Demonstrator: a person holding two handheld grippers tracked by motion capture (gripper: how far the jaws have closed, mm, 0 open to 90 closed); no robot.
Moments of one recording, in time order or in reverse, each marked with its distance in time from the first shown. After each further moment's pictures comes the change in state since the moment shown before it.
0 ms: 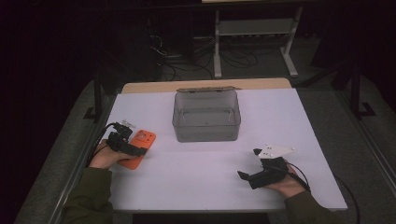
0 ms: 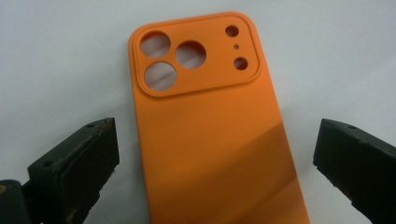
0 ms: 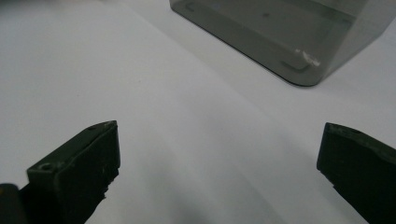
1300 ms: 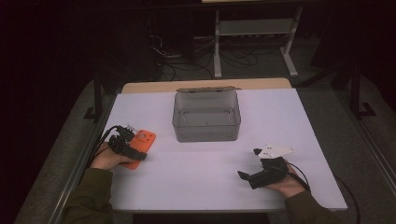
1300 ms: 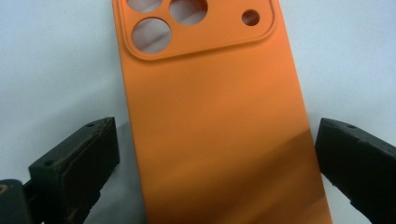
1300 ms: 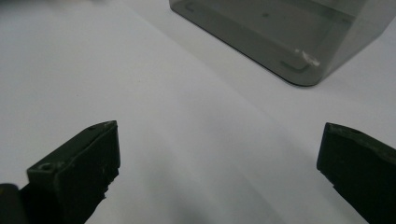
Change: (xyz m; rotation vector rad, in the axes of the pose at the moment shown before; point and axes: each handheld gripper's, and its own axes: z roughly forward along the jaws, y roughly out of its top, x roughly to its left) left arm -0.003 -0.003 0.010 0.115 0.026 0.018; right arm 0.000 0.000 0.000 0.000 -0.001 0.000
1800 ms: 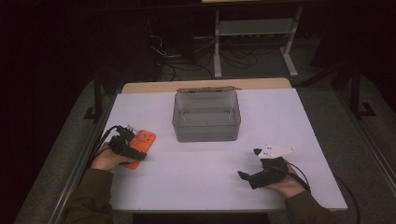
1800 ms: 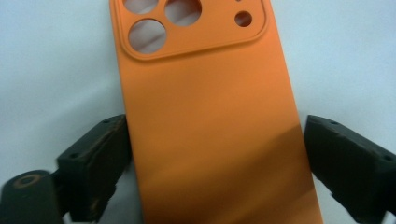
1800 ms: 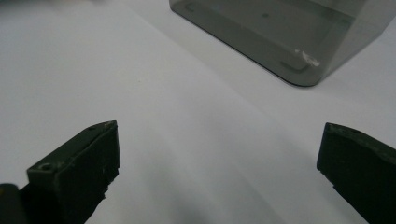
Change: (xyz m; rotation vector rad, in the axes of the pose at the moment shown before) left arm -0.003 0.000 -0.003 -0.003 0.002 -0.008; right arm 0.000 0.000 0.000 0.000 -0.001 -0.002
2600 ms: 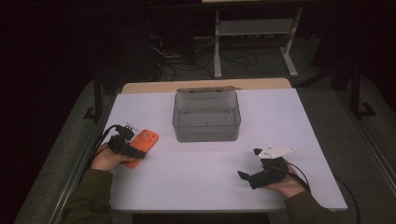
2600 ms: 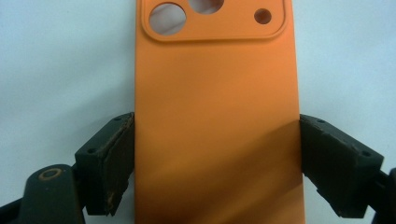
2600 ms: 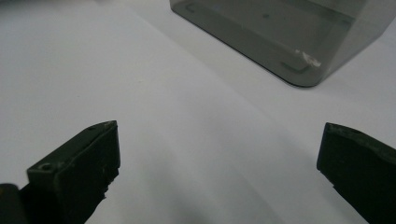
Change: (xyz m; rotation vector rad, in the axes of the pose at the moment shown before) left arm 0.001 0.002 -0.005 0.001 -0.015 -0.025; right arm 0.000 0.000 0.000 -0.001 0.003 -0.001
